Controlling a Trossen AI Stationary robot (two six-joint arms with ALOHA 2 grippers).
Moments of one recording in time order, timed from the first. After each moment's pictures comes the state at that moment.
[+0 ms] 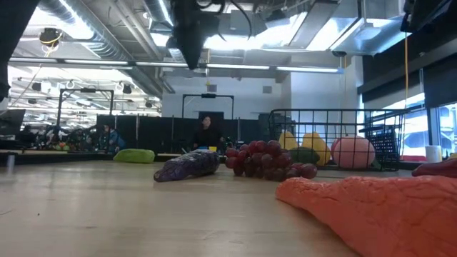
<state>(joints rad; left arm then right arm) 0.41 1.80 1.96 -1.34 -0.14 -0.16 0.09 0.85 1.14 -1.31 -0.08 0.62</state>
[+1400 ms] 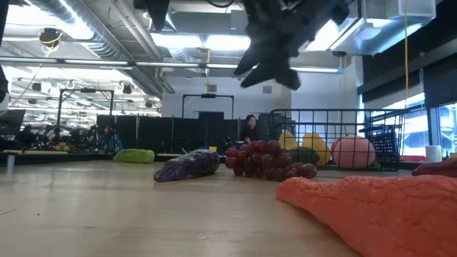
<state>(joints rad) 0.20 1.60 1.96 -1.57 -0.21 -0.30 -0.02 1.61 1.14 -0.26 -0.06 0.67</state>
